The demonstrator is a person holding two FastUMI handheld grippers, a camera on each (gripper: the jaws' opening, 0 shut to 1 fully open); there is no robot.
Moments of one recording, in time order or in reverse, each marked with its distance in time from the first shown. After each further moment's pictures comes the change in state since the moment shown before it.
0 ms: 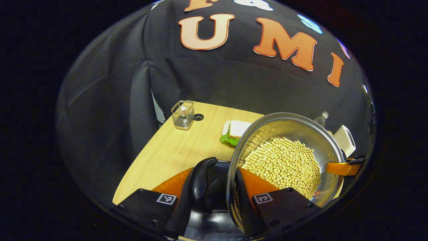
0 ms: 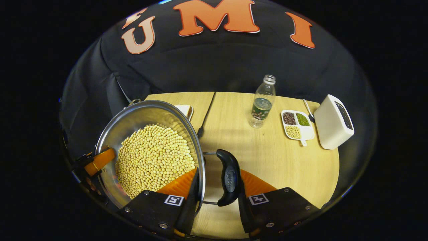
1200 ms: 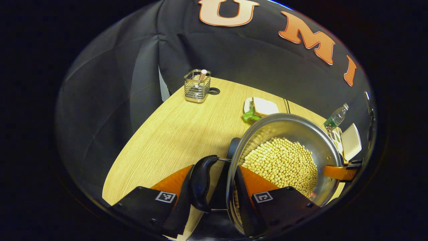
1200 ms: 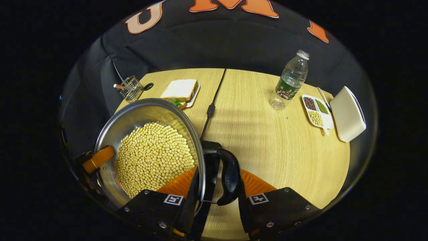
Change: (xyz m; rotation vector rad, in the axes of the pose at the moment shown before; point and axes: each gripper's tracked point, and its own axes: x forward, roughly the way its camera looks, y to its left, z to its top) left arm 0.009 0.008 -0.011 -0.066 0.159 -0.008; right arm -0.008 -0.011 0.015 -0.030 0.128 -0.030
